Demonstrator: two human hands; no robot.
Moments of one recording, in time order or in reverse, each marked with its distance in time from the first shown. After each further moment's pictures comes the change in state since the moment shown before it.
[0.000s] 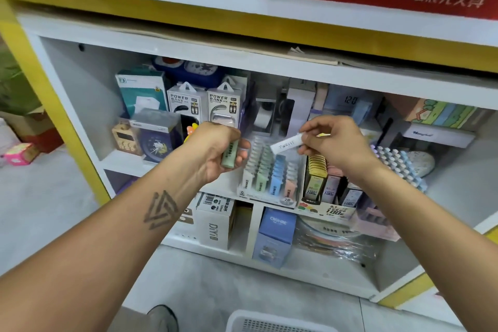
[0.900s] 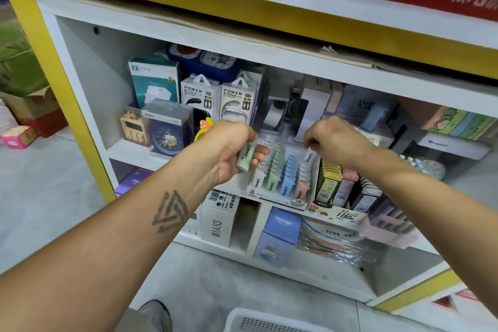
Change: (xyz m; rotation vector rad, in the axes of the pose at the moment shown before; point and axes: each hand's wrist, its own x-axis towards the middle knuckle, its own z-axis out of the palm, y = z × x) left_hand -0.015 0.003 -0.005 0.034 -0.086 -0.057; right_hand 0.042 0.005 0.011 -1.136 -0.275 -0.435
